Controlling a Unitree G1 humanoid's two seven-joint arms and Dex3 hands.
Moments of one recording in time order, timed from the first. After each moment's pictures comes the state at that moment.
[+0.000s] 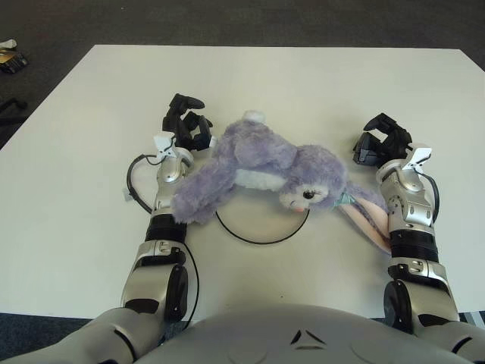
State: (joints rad) left arm -0.41 0.02 0.17 0.49 -0.12 -0.32 0.02; right arm -0.30 -0.18 -0.26 0.27 0.21 0.10 -0.01
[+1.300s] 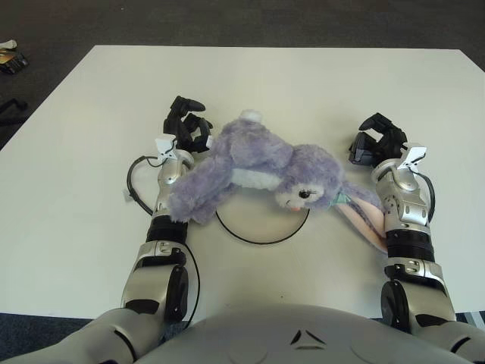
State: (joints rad) left arm -0.41 0.01 0.18 0.51 -0.11 -0.34 0.05; right arm -0.30 -0.15 -0.25 0.26 0.21 0.11 -0.01
